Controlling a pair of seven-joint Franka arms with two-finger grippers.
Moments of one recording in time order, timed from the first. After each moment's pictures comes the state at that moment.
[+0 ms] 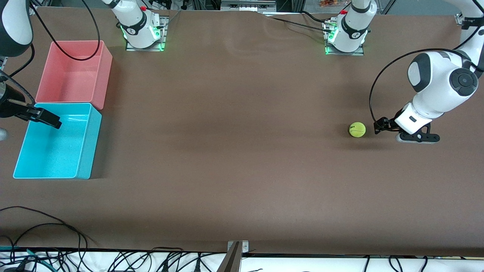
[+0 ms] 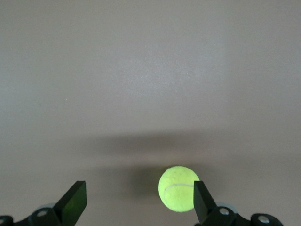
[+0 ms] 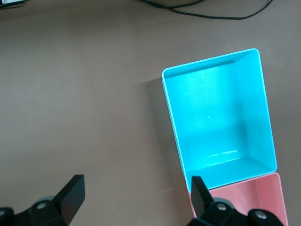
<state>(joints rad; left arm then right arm) 0.03 0.14 0.04 -2.19 -0.01 2.37 0.11 -0.07 0.19 0.05 -1.50 -0.08 1.71 0.21</state>
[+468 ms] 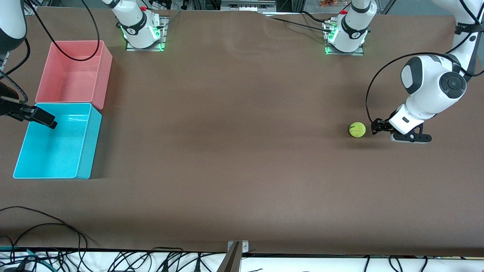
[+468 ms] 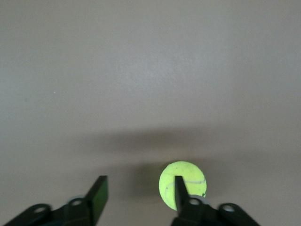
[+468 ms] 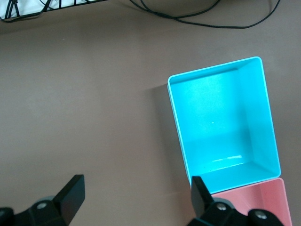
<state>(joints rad) 0.03 0.16 0.03 -2.23 0.00 2.42 0.14 -0.07 0.18 0.05 -1.47 -0.06 1.71 0.21</state>
